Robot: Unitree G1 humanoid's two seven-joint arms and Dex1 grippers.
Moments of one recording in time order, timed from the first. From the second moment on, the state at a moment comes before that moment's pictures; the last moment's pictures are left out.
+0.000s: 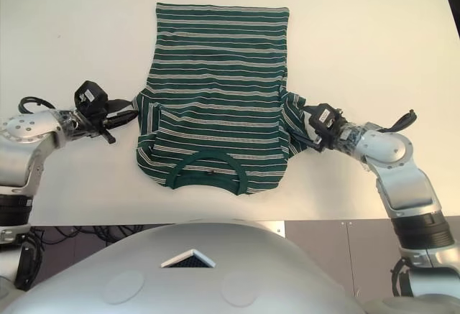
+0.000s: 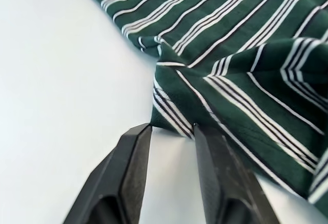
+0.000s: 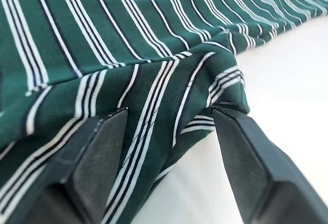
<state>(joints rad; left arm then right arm) 0.03 0.80 -0.07 -0.07 -0.21 0.45 -0.78 0.18 -0.83 0.16 -0.21 0.16 0.20 0.71</state>
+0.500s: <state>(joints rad) -0.04 0.97 -0.16 -0.08 0.02 0.45 -0.86 0.18 -0.83 0.21 -0.20 0.05 0.12 0.67</state>
